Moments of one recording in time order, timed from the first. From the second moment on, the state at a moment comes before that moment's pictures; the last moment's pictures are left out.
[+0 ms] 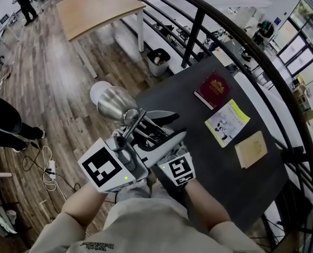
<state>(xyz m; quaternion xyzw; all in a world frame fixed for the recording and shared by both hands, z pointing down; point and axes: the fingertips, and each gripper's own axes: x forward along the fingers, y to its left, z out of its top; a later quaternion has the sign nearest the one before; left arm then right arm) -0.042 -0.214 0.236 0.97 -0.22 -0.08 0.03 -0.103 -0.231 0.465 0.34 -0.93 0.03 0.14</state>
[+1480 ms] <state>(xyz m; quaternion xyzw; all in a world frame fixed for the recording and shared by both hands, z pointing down) -0.022 -0.420 0.380 0.97 -0.24 -0.06 0.05 -0.067 -0.428 0.605 0.36 -0.92 0.05 0.17</state>
